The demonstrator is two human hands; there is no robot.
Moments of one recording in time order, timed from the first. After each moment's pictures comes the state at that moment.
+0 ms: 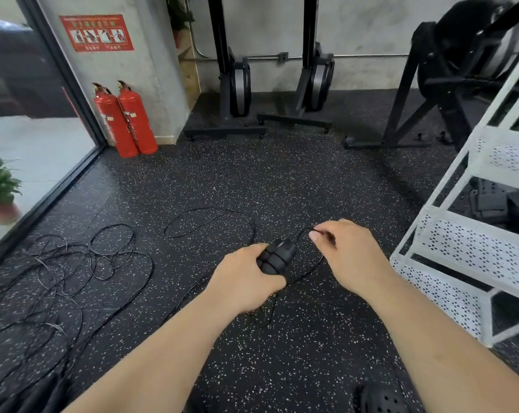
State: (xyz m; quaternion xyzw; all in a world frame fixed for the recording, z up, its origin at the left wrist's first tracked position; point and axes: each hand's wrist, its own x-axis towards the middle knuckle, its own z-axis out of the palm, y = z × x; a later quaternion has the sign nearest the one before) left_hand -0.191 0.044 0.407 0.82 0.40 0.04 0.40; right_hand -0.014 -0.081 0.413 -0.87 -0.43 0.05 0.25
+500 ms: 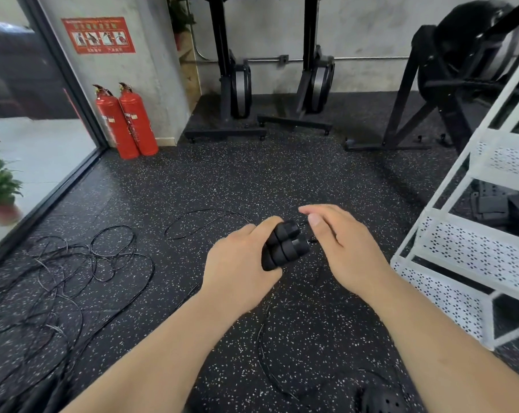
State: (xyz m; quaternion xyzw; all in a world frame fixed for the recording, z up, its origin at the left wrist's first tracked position) left_hand -0.198 0.038 0.433 0.92 0.30 0.19 0.17; right_hand -0.028 -0.082 0.434 -0.79 -0.48 0.06 0.38
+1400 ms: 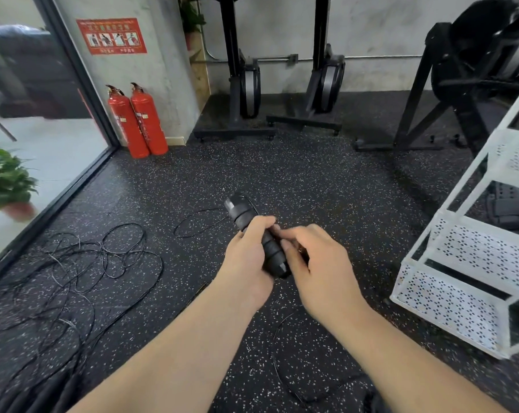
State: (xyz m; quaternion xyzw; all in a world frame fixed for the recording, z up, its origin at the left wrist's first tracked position) left_hand -0.170 0.046 0.429 0.27 0.37 0.29 0.84; right_hand -0.092 -0.062 0.416 -0.75 -0.48 0.06 0.46
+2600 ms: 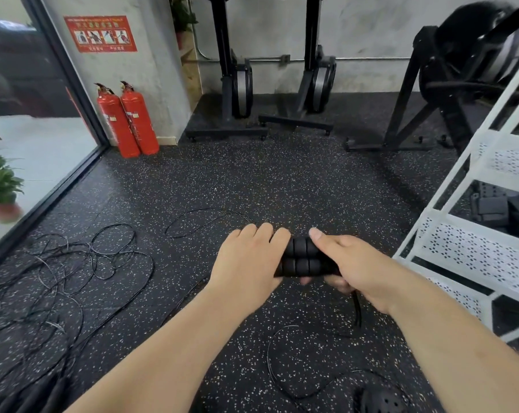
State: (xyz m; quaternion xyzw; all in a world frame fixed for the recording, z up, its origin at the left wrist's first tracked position) left_hand -0.185 0.042 0.423 0.97 0.22 0.11 -0.08; right_hand -0.036 -0.097 0.449 -0.72 -0.32 0.44 0.43
